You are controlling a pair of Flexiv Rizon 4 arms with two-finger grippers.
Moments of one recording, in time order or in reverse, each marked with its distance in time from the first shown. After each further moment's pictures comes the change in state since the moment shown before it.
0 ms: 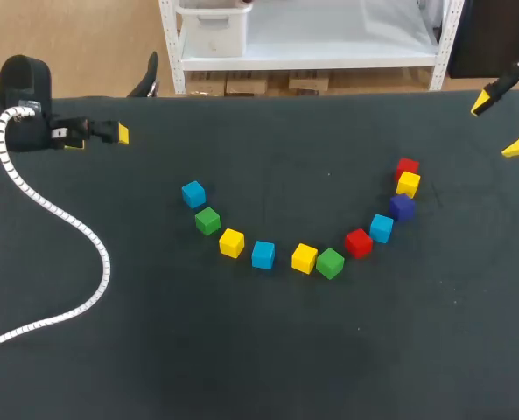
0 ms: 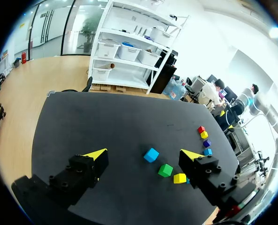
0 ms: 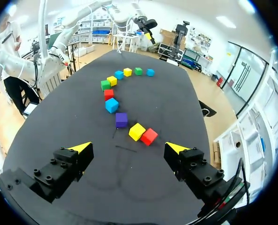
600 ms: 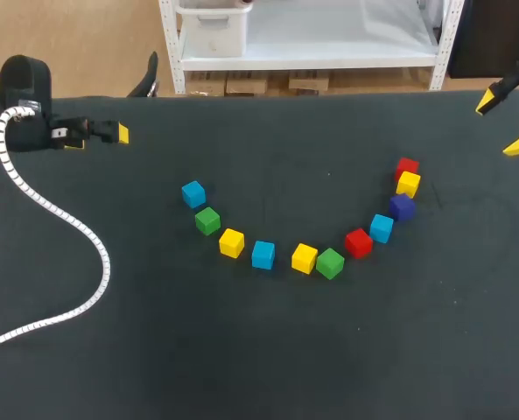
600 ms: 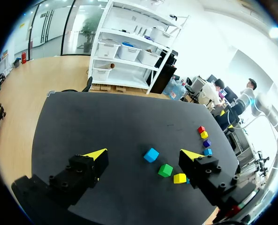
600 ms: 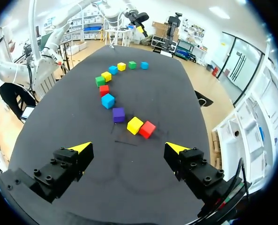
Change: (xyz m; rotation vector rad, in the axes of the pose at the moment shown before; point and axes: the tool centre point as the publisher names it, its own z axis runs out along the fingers) left arm 0.000 0.000 0.000 0.000 0.000 0.000; right arm 0.004 0.001 -0.004 0.026 0.065 0.067
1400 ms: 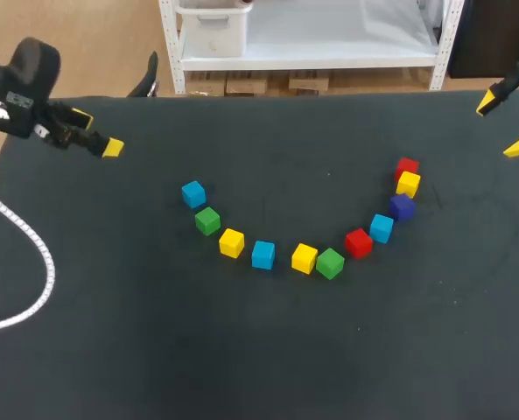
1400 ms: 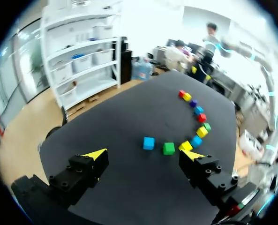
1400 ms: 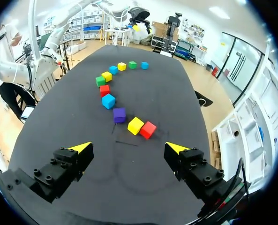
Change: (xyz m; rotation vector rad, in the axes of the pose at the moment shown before) left arm 0.002 -0.011 -0.015 0.163 0.151 0.600; right arm -0.001 0.002 0.000 0.004 0.002 -0.001
